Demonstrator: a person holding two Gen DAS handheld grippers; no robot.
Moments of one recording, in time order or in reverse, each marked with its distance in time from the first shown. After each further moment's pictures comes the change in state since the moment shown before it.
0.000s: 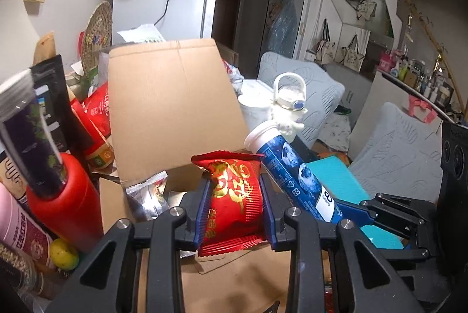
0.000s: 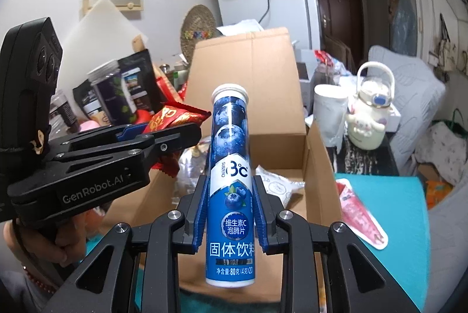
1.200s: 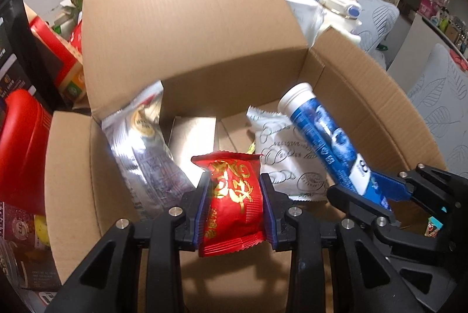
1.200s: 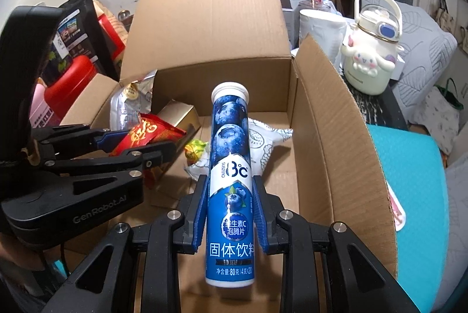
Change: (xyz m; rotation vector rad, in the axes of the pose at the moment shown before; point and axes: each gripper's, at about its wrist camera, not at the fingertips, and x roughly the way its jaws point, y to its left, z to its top) left arm 0.105 0.016 -0.038 -0.001 0.398 0.149; right arm 0.082 -0.029 -0.028 0.034 0.257 -0.108
